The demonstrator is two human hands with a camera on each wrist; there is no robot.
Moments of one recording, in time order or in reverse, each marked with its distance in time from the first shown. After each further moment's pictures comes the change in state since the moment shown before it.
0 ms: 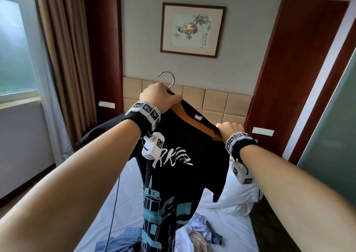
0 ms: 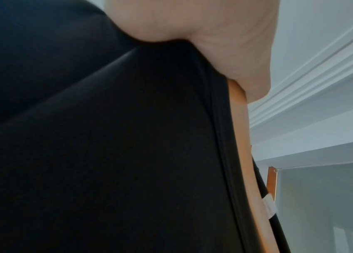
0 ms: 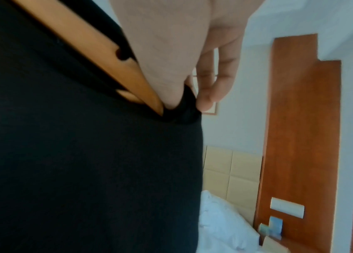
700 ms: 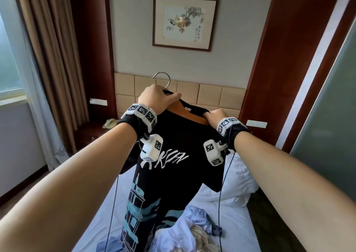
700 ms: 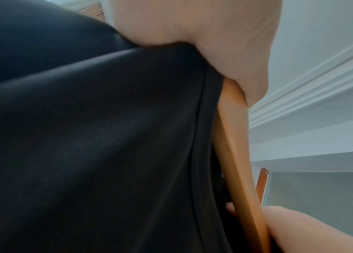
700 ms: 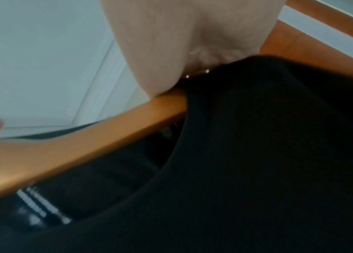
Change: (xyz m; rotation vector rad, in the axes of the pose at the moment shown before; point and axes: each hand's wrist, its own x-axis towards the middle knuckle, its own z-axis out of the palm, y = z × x) left_hand 0.007 -0.024 0.017 -0.136 -0.064 0.026; right_hand 0.019 -0.039 -0.032 1.033 -0.019 0.348
